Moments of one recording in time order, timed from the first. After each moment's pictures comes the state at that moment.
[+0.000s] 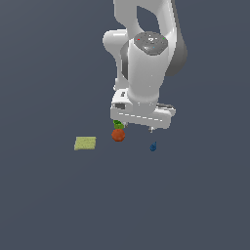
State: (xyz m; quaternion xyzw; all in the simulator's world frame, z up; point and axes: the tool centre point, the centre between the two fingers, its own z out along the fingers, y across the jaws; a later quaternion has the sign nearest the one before) arm 0.012 0.049 0.227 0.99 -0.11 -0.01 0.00
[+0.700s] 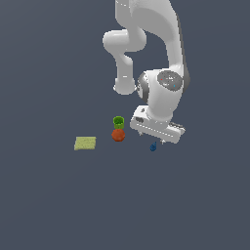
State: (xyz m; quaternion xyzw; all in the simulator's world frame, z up) arm -0.003 0.118 0.133 0.98 -0.21 0.00 0.00
